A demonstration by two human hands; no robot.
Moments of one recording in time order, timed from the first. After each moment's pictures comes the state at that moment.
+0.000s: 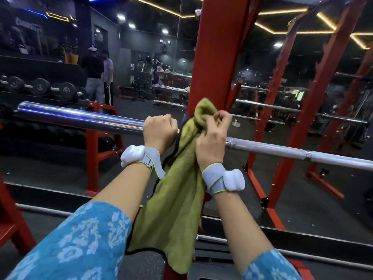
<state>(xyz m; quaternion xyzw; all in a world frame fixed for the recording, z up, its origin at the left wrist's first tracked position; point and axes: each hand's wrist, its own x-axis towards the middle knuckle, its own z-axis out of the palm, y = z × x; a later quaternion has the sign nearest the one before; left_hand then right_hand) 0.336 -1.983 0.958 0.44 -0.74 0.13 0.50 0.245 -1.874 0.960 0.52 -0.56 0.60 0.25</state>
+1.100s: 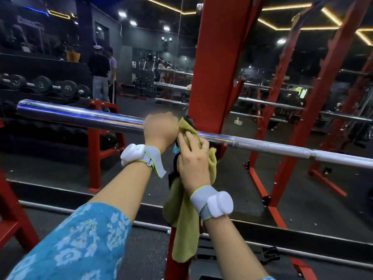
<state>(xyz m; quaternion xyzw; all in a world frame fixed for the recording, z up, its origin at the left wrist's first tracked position) 0.334 -1.988 0.951 0.43 -0.72 0.13 0.52 0.254 -1.896 0.896 0.62 -0.59 0.37 0.36</state>
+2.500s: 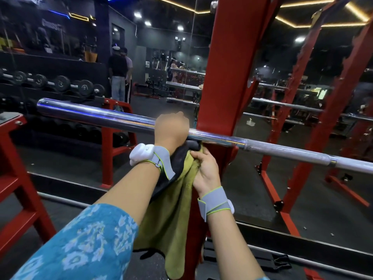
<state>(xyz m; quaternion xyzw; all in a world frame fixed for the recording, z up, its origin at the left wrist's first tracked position) 0.336 -1.986 0.953 0.43 -0.74 0.14 0.50 0.263 -1.897 0.905 0.25 -0.26 0.76 -0.54</state>
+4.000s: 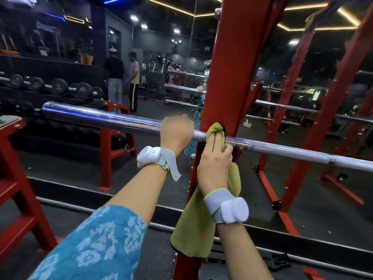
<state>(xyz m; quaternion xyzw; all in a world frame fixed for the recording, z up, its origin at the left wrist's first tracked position) 0.337 -1.988 0.951 0.39 -0.73 0.12 0.54 0.270 -1.880 0.910 0.47 -0.75 0.31 0.35</state>
